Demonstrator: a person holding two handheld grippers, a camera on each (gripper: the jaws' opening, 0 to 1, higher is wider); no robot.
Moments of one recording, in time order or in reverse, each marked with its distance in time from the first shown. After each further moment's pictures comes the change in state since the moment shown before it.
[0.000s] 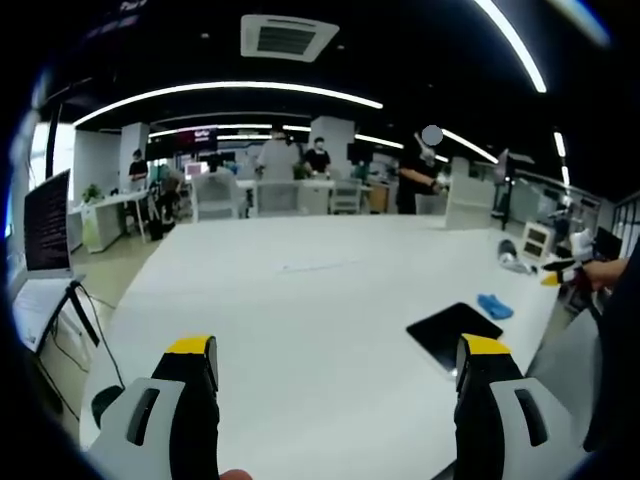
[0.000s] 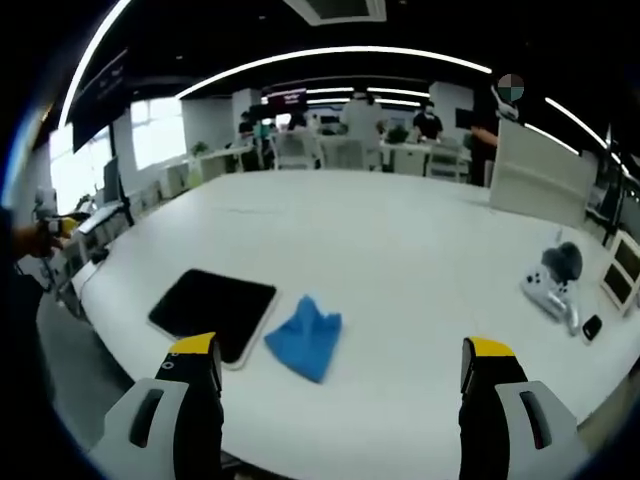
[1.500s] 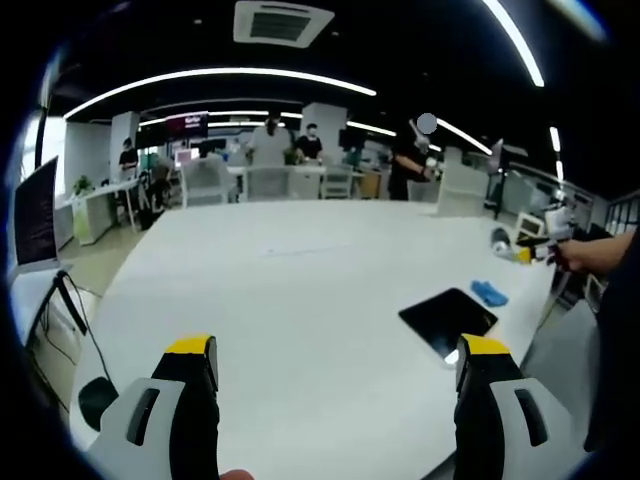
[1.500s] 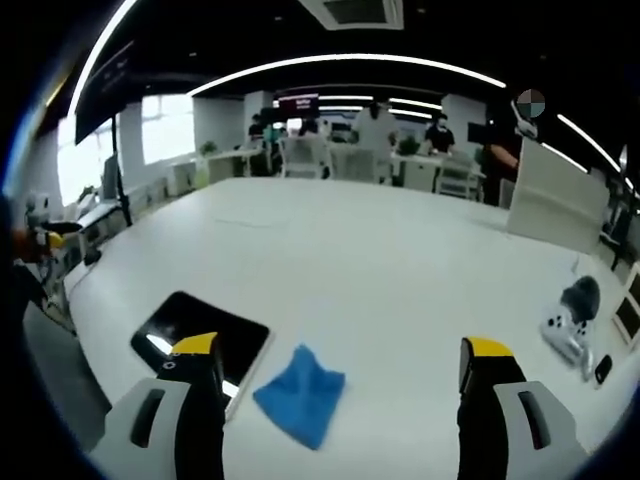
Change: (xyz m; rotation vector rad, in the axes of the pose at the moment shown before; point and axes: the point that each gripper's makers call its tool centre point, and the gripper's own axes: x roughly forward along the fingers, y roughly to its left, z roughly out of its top) left arm 0.013 -0.008 -0.022 -0.006 0.061 -0.041; right arm 0.067 0.007 0.045 -0.052 -0.031 0.019
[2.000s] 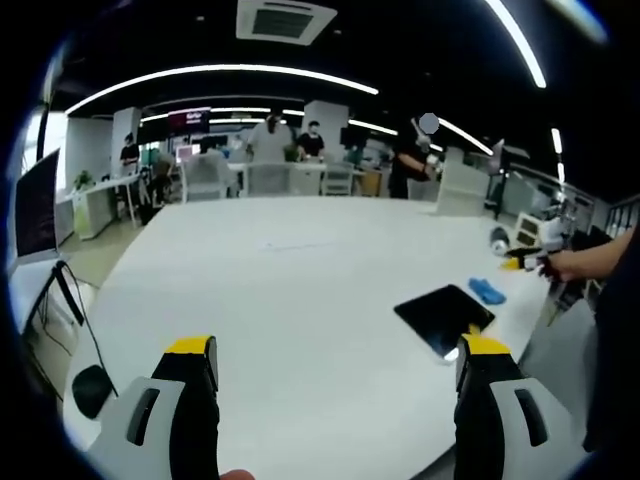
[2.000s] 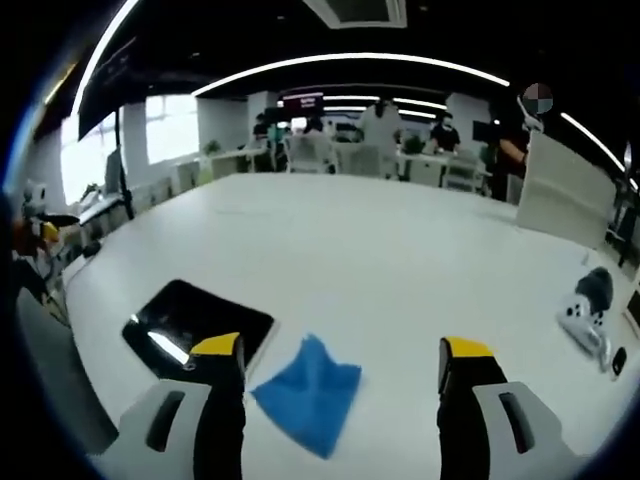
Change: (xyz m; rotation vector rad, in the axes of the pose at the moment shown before) left arm -0.001 -0.008 -0.012 -0.015 0.008 0.002; right arm 0.028 0.014 -0.030 -0.012 0.004 0.020
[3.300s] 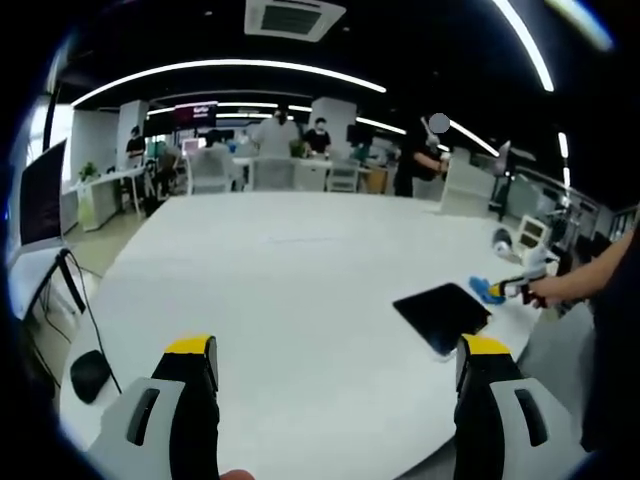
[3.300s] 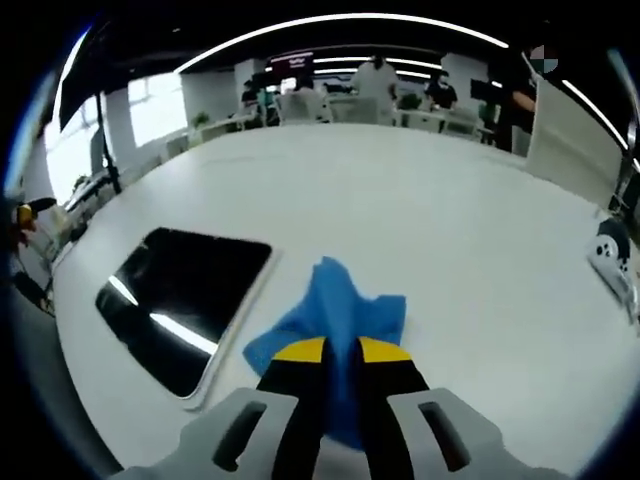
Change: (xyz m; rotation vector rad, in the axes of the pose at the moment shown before) left arm -0.005 -0.004 -0.008 -0.027 0.015 0.017; right arm 0.045 0.020 -0.076 0.067 0.170 -0.009
